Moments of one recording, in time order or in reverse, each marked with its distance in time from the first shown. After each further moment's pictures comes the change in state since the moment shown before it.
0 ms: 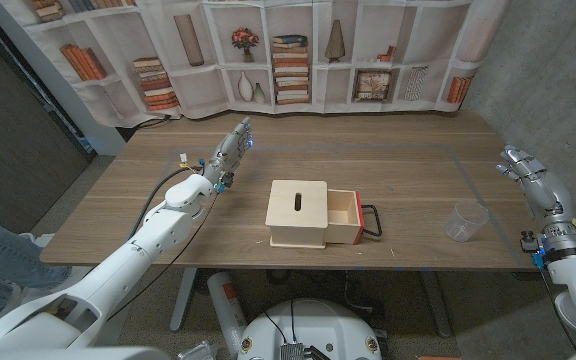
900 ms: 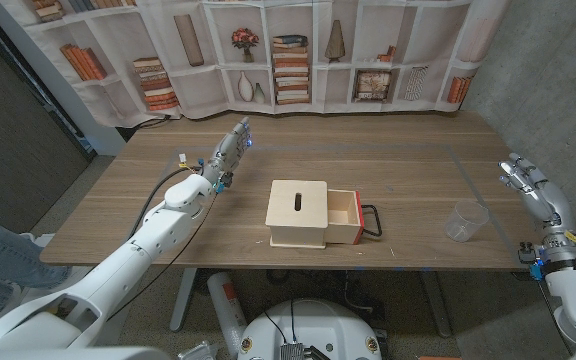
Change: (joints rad) left arm -0.006 0.000 -0.002 0.011 0.002 -0.003 -0.004; left_hand 0.000 0.000 -0.003 -0.003 0.000 0.001 0.001 0.000 0.000 0.000 0.000 0.000 0.000 0.000 0.000 0.000 0.000 0.000 0.000 0.000 0.000; right arm -0.035 0.056 -0.006 -0.020 -0.133 -0.017 -0.074; right_hand 0.025 -0.025 -0.016 -0.020 0.050 -0.085 -0.055 -0.024 0.002 -0.016 -0.009 -0.008 0.005 -0.047 0.039 -0.007 0.005 0.024 0.085 -0.041 0.000
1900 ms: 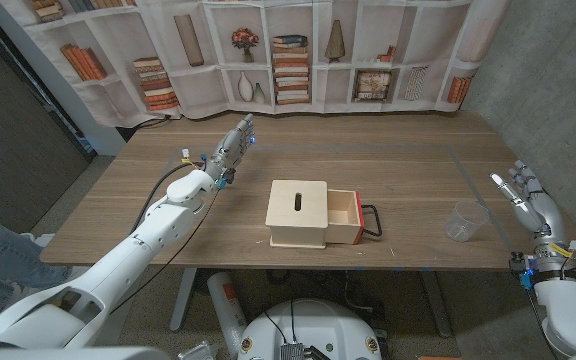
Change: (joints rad) left arm -0.035 -0.007 0.016 0.017 0.010 0.015 -0.014; left_hand 0.004 0.004 -0.007 0.002 0.000 0.005 -0.005 0.000 0.000 0.000 0.000 0.000 0.000 0.000 0.000 0.000 0.000 0.000 0.000 -0.007 0.000; right arm 0.003 0.018 -0.042 0.037 -0.109 0.010 -0.082; right_hand 0.002 -0.048 -0.059 -0.012 0.055 -0.209 0.027 -0.011 0.004 -0.177 0.013 -0.029 0.005 -0.079 0.014 -0.004 0.000 0.014 0.021 -0.074 0.000
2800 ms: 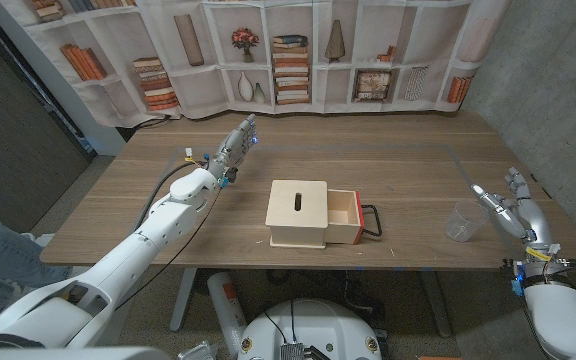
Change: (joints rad) left arm -0.027 -0.019 0.012 0.038 0.004 0.004 -0.015; left_hand 0.000 0.000 0.000 0.000 0.000 0.000 0.000 0.000 0.000 0.000 0.000 0.000 0.000 0.000 0.000 0.000 0.000 0.000 0.000 -0.007 0.000; right arm -0.014 -0.019 -0.047 -0.014 -0.145 -0.097 -0.094; right_hand 0.002 -0.009 -0.036 -0.006 0.018 -0.054 -0.019 0.008 0.001 -0.080 0.012 0.000 0.004 -0.059 0.020 -0.008 -0.003 0.004 0.018 -0.037 0.002
